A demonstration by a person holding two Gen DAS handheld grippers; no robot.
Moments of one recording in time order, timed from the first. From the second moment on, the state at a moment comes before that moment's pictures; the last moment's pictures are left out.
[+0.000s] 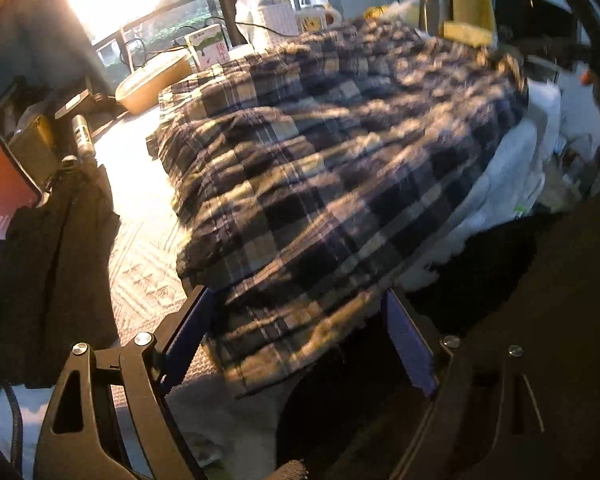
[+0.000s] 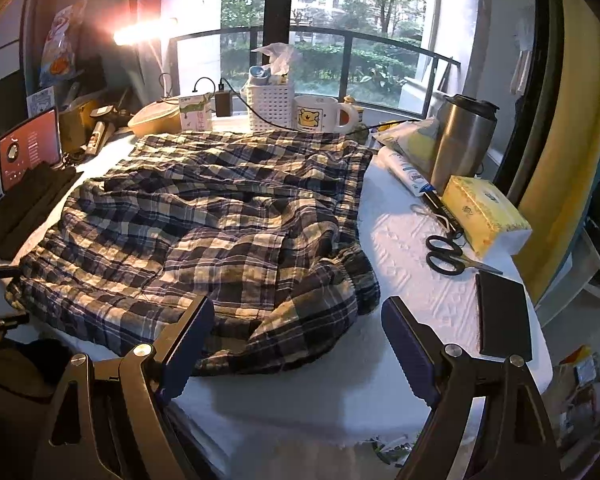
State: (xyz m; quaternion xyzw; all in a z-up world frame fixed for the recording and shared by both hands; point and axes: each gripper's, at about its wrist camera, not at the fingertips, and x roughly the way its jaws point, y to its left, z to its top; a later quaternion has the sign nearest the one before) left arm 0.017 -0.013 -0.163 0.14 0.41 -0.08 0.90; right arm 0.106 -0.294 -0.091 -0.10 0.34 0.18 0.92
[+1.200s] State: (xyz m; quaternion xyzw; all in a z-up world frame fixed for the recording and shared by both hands) left arm 0.042 0.033 -0.137 -0.01 0.37 -0.09 0.92; right arm 0.111 -0.270 -0.155 -0.31 0.31 0.15 0.88
